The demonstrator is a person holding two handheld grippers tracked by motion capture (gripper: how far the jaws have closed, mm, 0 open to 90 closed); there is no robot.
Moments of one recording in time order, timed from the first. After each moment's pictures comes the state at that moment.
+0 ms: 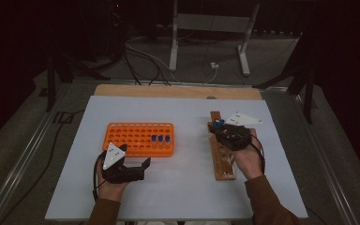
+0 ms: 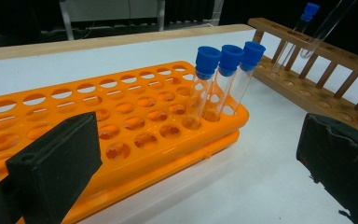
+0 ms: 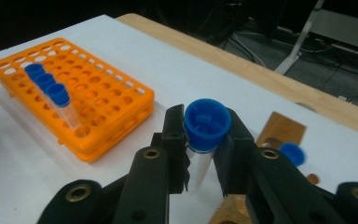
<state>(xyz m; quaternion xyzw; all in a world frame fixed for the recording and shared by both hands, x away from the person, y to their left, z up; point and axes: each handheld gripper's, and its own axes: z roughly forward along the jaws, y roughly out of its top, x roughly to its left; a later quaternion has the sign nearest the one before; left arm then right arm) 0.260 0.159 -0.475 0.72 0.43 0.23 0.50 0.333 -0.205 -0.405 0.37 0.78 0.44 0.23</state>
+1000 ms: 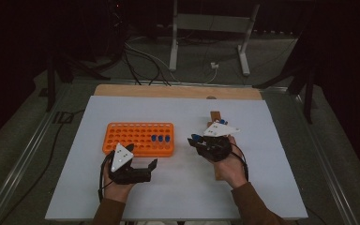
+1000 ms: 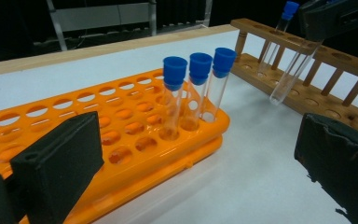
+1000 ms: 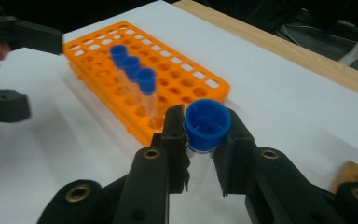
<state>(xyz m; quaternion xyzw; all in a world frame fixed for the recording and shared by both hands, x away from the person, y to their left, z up) 0.257 0.138 -0.471 0.73 0.40 0.24 0.50 0.315 -0.155 -0.422 0.32 0.82 0.45 0.17</state>
